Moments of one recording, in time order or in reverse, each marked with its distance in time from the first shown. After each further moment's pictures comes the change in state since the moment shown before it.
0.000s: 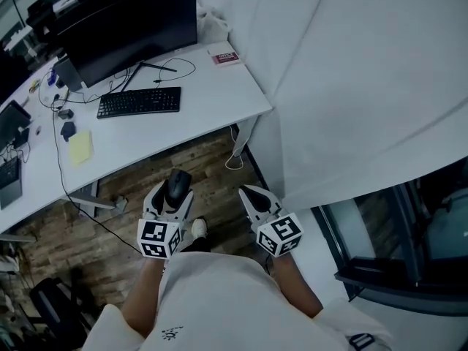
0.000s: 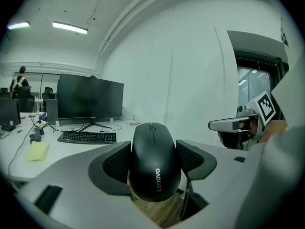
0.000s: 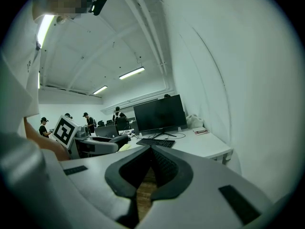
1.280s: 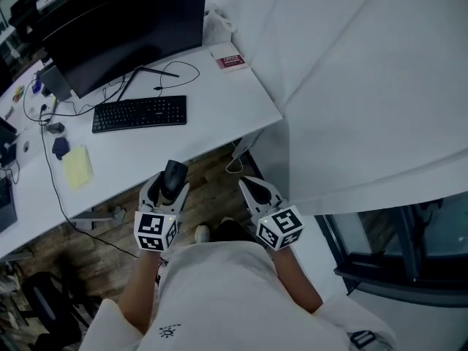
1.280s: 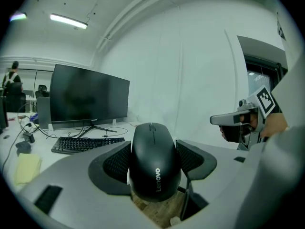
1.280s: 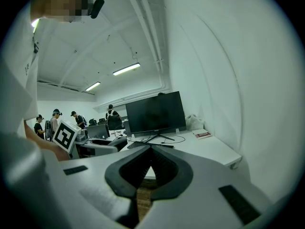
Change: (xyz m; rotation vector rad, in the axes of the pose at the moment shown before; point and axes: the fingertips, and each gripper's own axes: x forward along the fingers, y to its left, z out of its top) left arm 0.067 0.124 0.022 0.011 -0.001 -0.059; right arm 0.127 -0.010 0.031 -0.001 0.018 -0.077
